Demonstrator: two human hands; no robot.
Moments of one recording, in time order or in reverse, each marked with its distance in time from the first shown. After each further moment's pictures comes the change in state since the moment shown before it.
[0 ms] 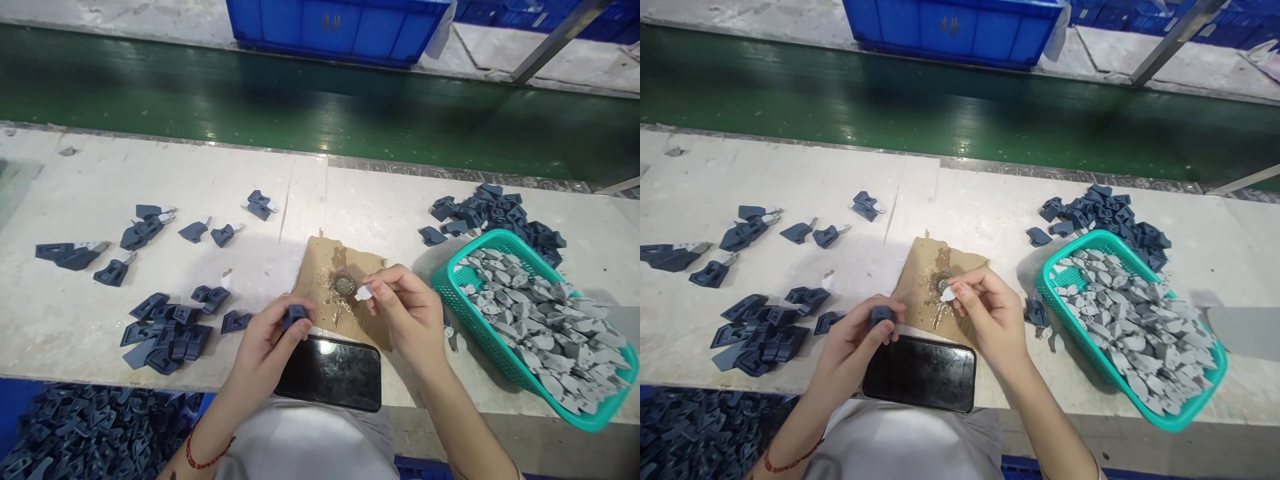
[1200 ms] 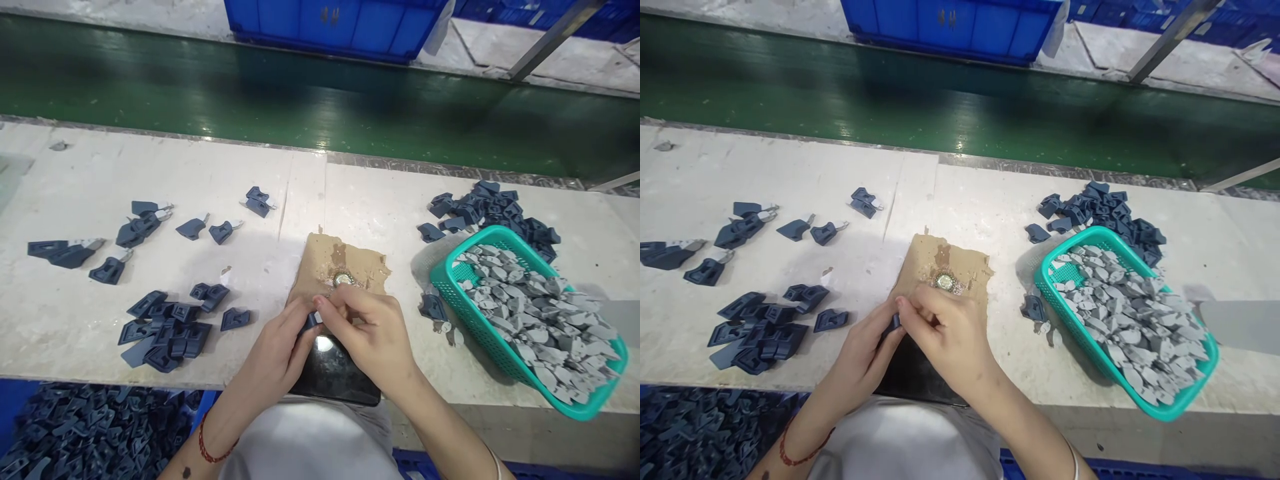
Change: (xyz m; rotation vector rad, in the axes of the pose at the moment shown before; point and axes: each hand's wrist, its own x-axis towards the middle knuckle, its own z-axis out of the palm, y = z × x) left_hand -0.001 -0.006 0.004 0.369 -0.184 0.267; right_hand -0.013 -0.022 0.037 -0.448 -0.226 -0.141
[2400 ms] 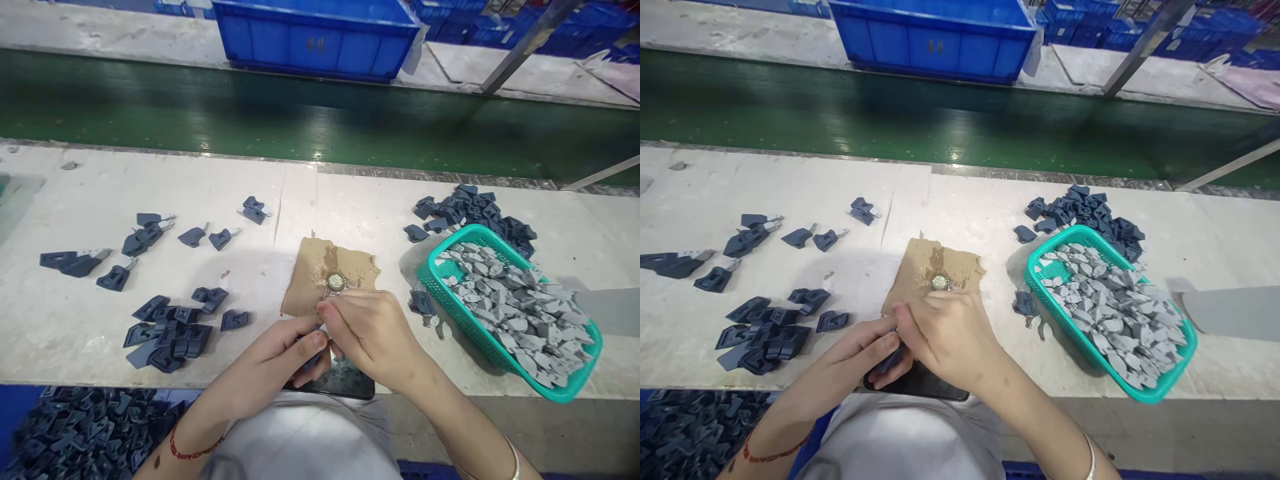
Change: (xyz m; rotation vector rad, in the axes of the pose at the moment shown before) left_hand 0.009 0.039 -0.019 -0.543 -0.366 -0.359; right_hand 0.002 -0.008 -0.023 -0.324 -0.126 -0.417
